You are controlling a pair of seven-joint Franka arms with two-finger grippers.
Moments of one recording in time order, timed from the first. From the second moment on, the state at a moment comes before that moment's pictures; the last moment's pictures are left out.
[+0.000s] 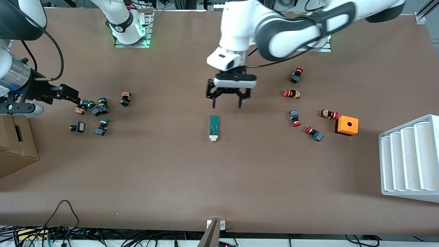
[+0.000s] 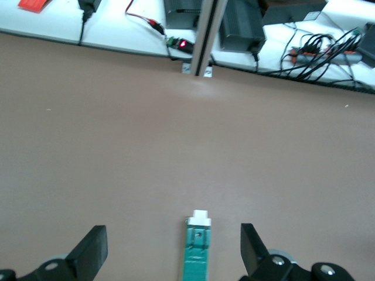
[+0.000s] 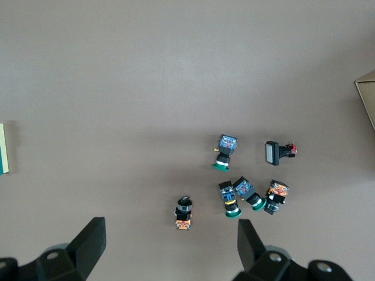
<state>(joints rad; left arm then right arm) 0.29 0.83 -1.46 -1.65 1.30 1.92 -1.49 -0.02 0.11 0.07 -1.61 0.01 1.69 0.04</state>
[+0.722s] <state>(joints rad) 0.29 0.71 -1.21 -1.28 0.62 1.68 -0.90 -0.02 0.11 0.08 -1.61 0.01 1.69 0.04</state>
